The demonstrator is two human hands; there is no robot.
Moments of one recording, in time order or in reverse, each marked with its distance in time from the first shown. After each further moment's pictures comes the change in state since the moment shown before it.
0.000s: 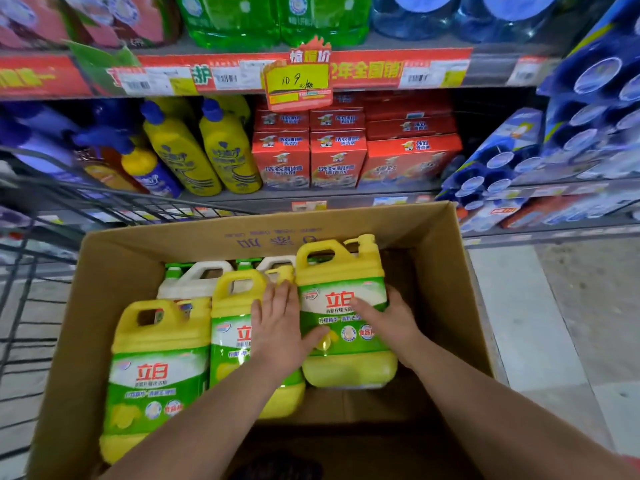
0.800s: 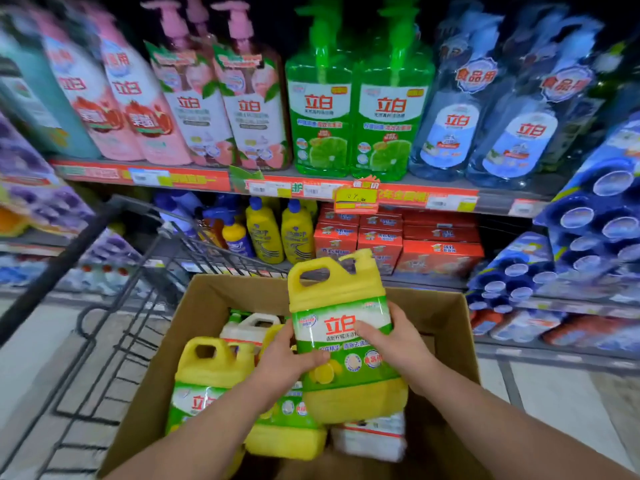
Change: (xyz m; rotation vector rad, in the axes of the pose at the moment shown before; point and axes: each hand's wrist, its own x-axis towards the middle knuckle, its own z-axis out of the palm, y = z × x) left_hand -0.071 0.007 -0.119 -1.241 0.066 -0.180; right_hand -0.078 -0.097 -0.015 0.019 -0.181 -0.404
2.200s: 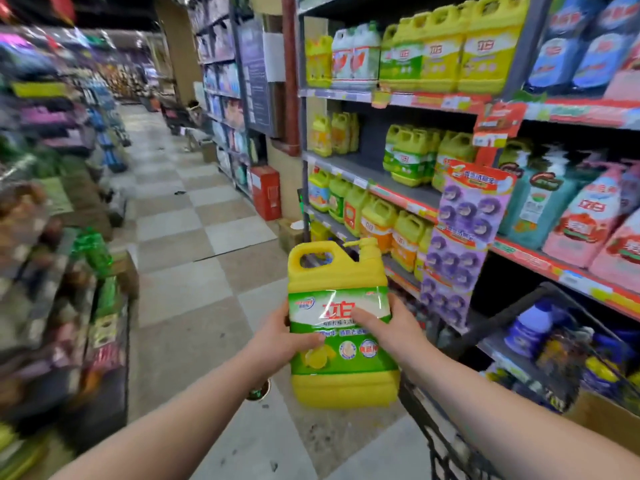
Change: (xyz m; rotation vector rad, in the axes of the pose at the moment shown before) left_hand -0.412 -0.106 -0.456 -0.267 0.854 0.258; right_hand -0.266 -0.136 0.553 -0.213 -0.789 -0.609
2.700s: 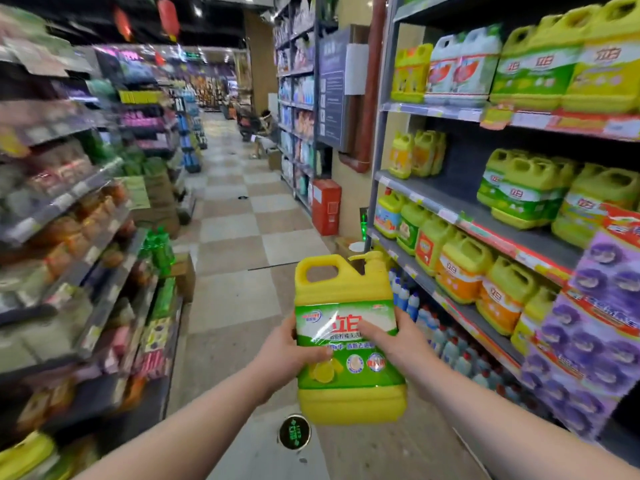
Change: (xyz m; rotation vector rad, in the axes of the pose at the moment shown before) left_hand 0.132 -0.019 -0.152 -0.049 0.209 -0.052; right_hand 0.180 -0.028 0.149 -0.065 -0.215 -0.040
